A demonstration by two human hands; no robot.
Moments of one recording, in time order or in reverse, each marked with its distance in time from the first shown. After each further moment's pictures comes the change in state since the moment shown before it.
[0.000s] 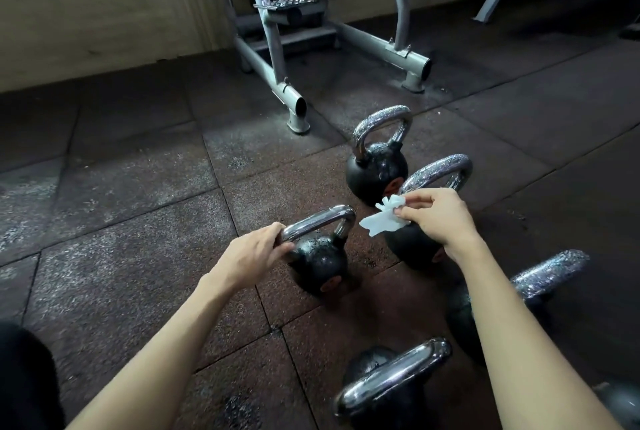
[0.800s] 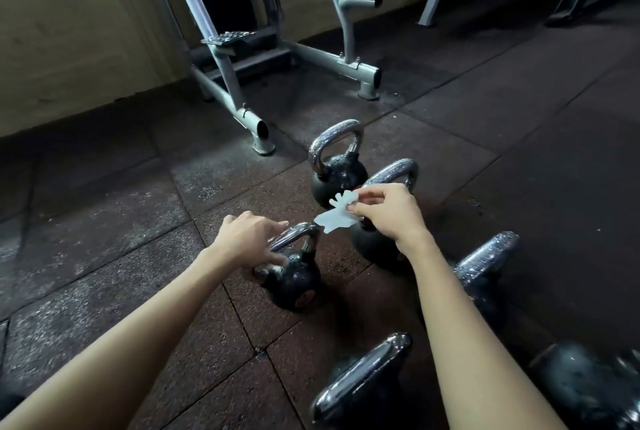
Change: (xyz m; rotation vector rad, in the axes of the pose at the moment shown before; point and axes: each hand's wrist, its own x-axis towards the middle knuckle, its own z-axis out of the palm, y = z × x) left_hand 0.056 0.080 -0.077 0.381 -0.231 -0.007; right_hand -0.019 -0.029 -0.019 0.137 0.037 -0.031
